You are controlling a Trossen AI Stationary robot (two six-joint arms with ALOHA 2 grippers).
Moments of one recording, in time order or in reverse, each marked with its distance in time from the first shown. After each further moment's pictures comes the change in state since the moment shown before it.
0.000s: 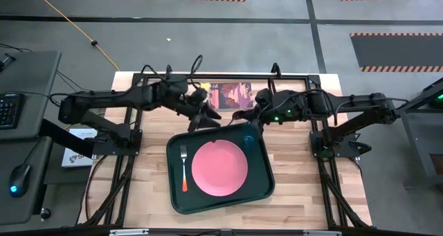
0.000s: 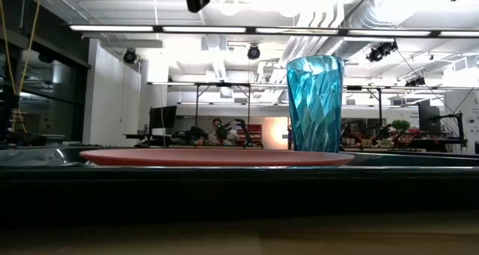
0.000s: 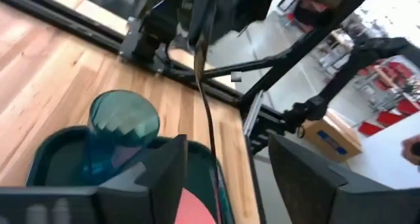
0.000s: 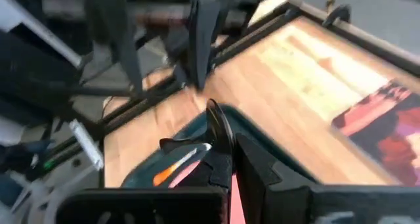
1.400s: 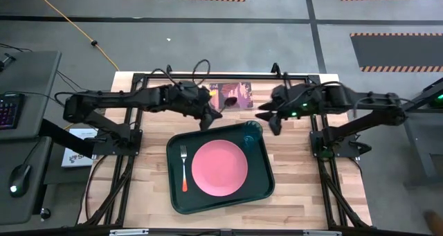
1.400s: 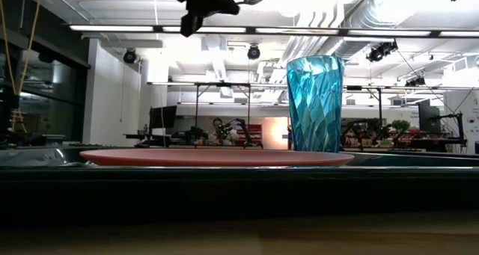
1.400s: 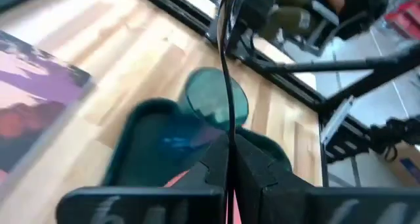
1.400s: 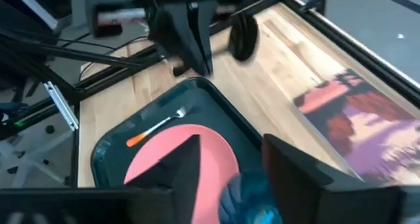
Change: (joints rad) left arm -0.001 0.065 -0.003 -0.107 -0.278 -0.030; right arm -0.047 -0.136 0.000 -0.238 -0.041 -0.113
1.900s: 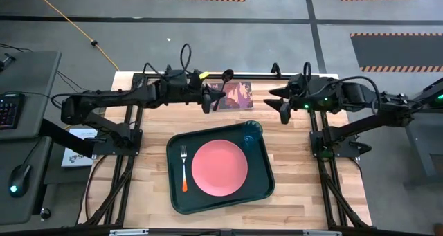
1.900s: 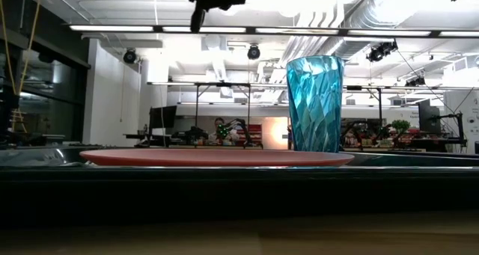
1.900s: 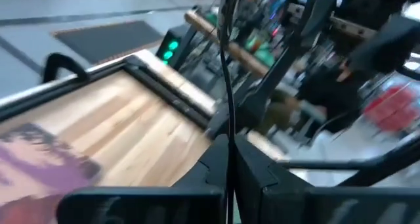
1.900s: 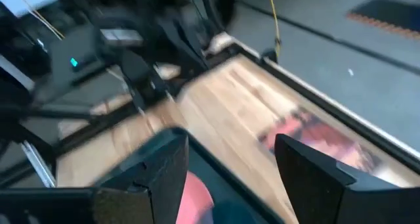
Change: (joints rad) left arm 0.100 -0.042 -0.086 0.365 -0.060 -0.068; right arm 0.000 -0.120 0.000 0.027 0.186 0.015
